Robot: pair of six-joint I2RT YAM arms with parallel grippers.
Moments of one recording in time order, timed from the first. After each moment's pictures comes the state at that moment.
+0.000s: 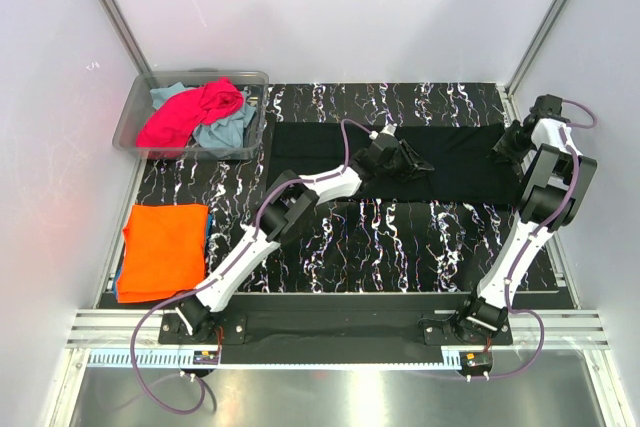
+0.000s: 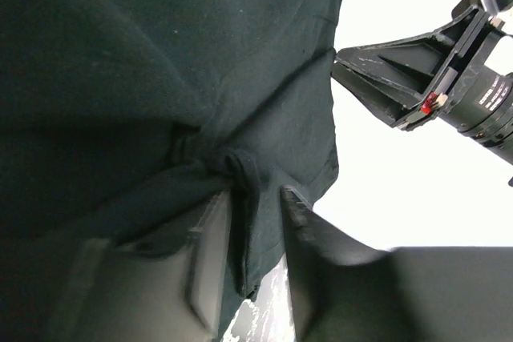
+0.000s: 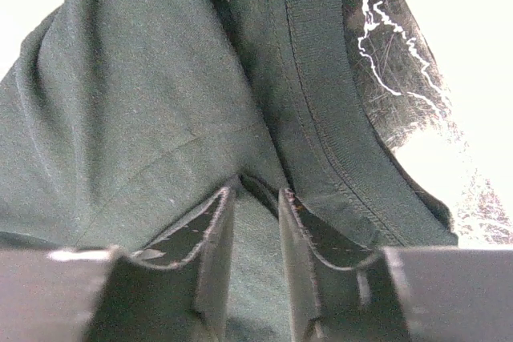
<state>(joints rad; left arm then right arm) -0.82 2.71 2.13 0.21 0.25 -1.33 -0.42 2.20 1.73 -0.63 -0.20 0.30</state>
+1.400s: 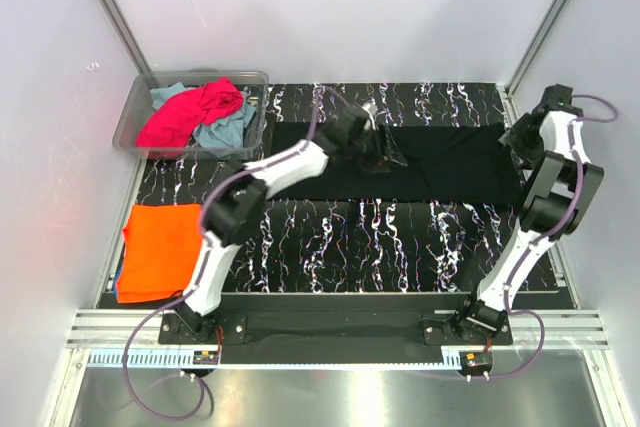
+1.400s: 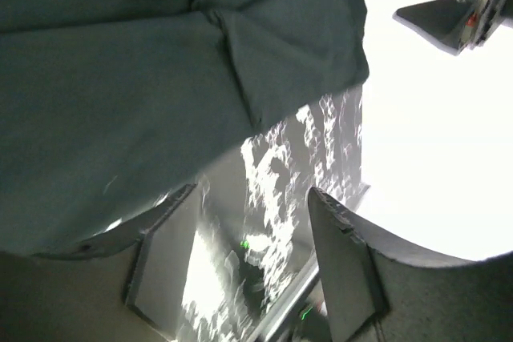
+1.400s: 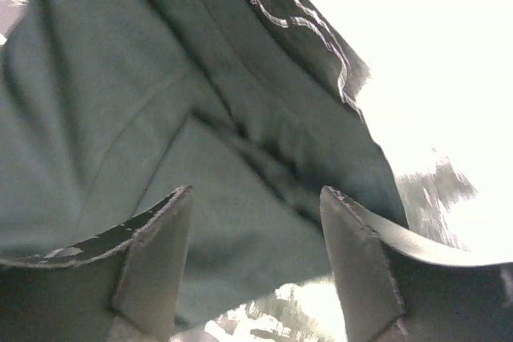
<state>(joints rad) -0.73 2.24 1.78 -0.14 0.37 -0.97 -0.42 2.10 1.76 -0.81 0.01 0.41</state>
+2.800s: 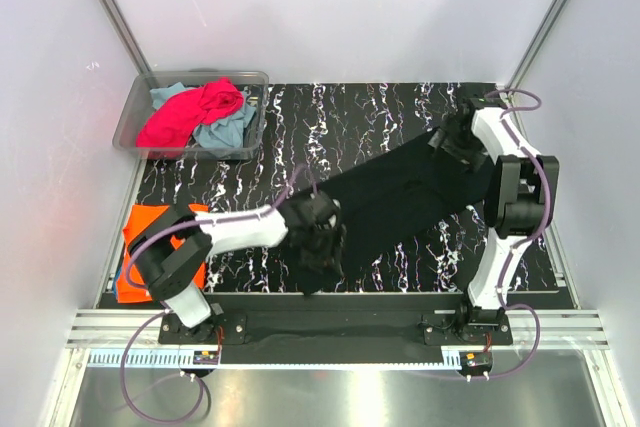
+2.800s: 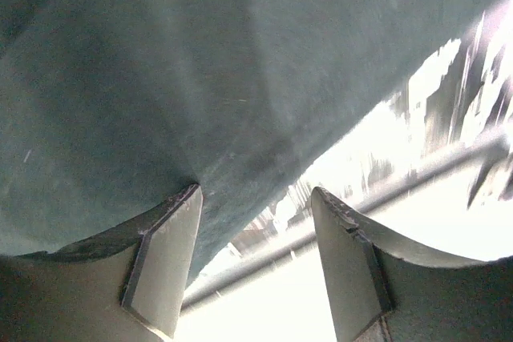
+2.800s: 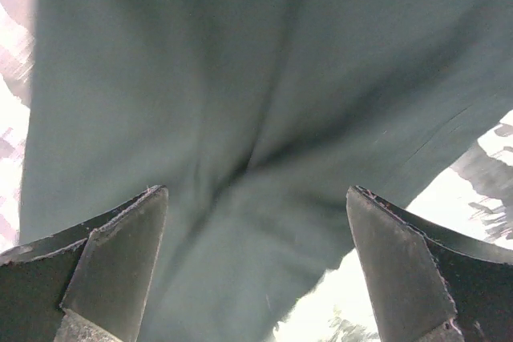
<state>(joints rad) -0.86 1.66 0.93 -0.44 0.23 -0.78 0.01 1.97 1.62 -0.89 0.14 0.63</state>
